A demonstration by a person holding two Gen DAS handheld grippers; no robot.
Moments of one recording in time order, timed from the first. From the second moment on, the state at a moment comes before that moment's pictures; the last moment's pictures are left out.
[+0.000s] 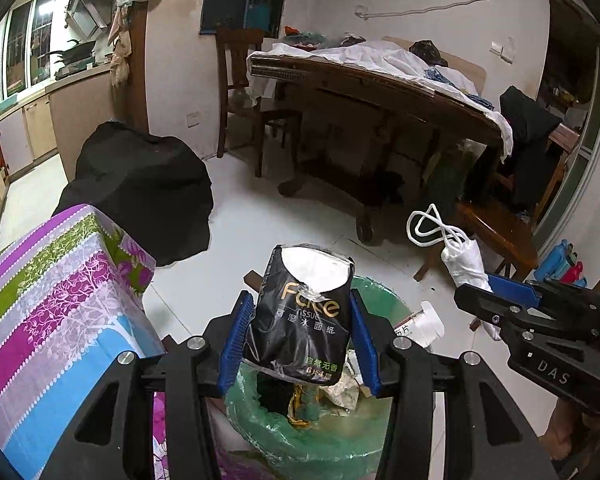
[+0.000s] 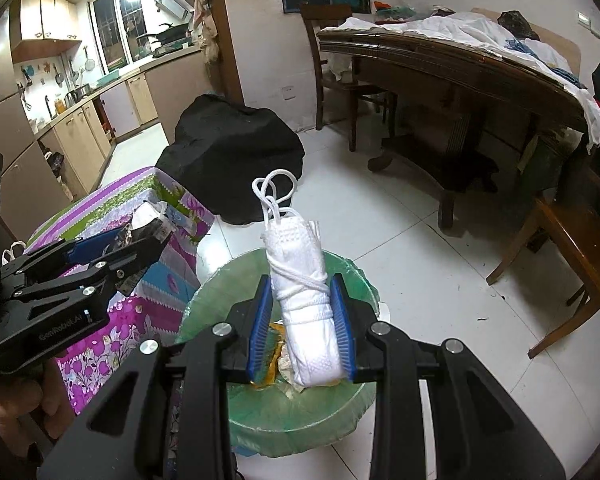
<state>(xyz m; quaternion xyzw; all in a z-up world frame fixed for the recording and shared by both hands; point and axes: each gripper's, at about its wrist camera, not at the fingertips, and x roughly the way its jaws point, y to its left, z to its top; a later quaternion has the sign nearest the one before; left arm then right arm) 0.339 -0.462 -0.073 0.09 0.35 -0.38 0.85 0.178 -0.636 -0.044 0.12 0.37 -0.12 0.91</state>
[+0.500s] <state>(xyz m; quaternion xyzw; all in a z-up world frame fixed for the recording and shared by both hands) 0.339 -0.466 -0.076 0.10 0.35 -0.37 0.85 0.172 -0.649 -0.038 0.14 0.35 -0.12 0.92</state>
